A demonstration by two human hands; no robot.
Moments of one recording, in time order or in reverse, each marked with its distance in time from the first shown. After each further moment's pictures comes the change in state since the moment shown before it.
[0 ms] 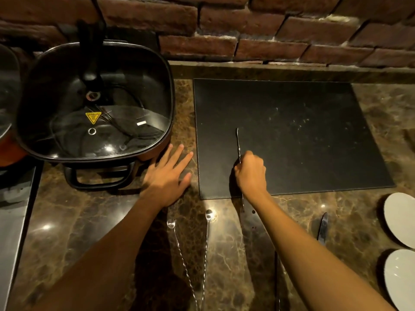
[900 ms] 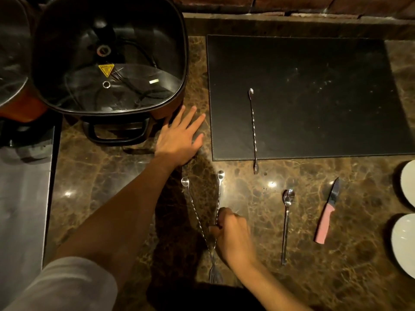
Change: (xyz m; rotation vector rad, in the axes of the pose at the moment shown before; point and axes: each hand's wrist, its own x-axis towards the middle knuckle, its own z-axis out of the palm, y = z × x) left_hand 0.001 0.003 -0.009 -0.018 -0.070 -0.016; right_hand -0.222 0.024 0.040 0.102 -0.430 -0.022
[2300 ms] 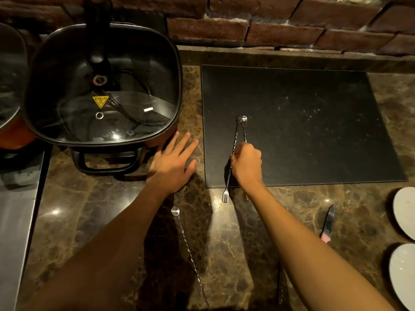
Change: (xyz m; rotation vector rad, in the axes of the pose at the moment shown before) left_hand 0.002 -0.002 0.002 -0.016 0.079 0.041; right_hand 0.185 -0.046 -0.111 0.060 0.396 0.034
